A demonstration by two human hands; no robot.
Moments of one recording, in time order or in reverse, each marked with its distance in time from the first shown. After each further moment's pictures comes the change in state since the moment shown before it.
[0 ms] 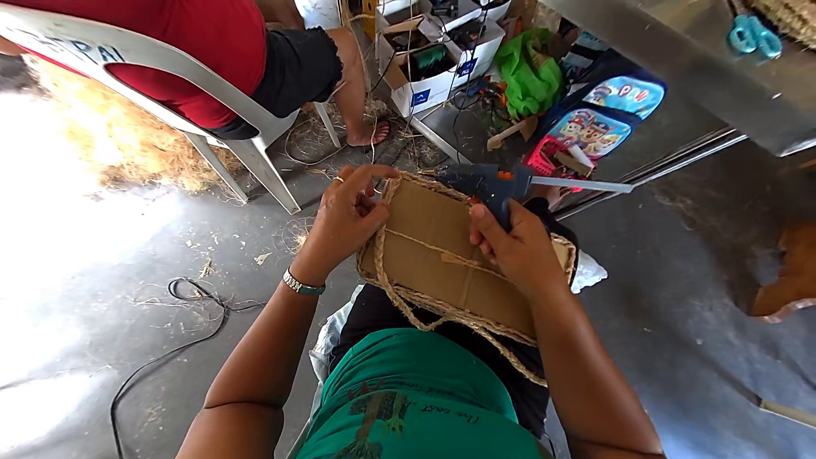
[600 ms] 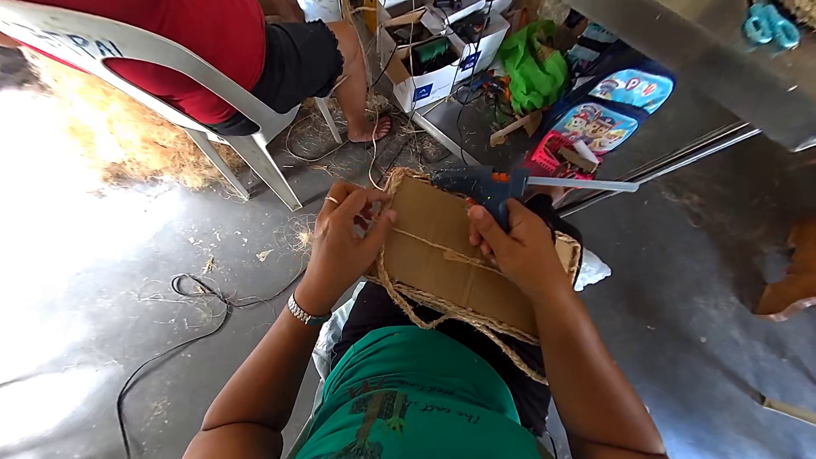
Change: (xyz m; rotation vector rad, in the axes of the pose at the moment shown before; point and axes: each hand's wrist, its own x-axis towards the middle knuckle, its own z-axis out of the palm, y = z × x) left_hand -0.037 0.021 0.012 0.098 0.149 0.003; right_hand -0.001 0.001 0.002 -0.048 -0.013 -0.052
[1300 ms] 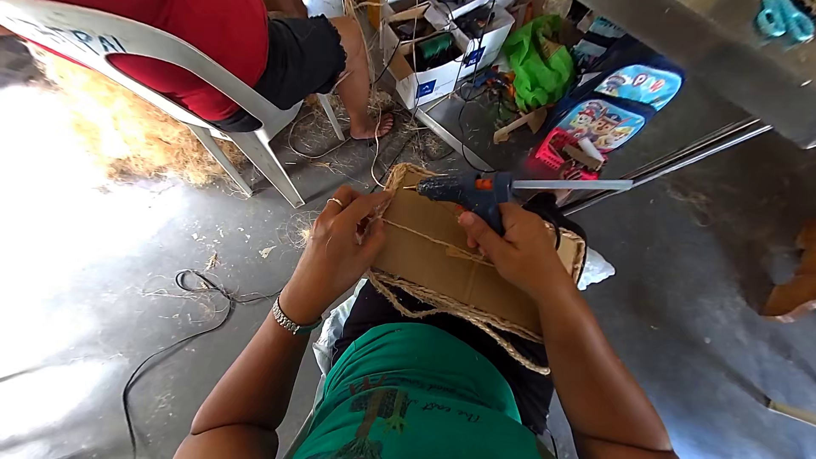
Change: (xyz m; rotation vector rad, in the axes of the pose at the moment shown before) left_hand -0.005 0.014 -0.018 0.199 -0.142 -0.006; right_hand -0.001 -0.004 -0.001 -0.184 -0.055 -0.151
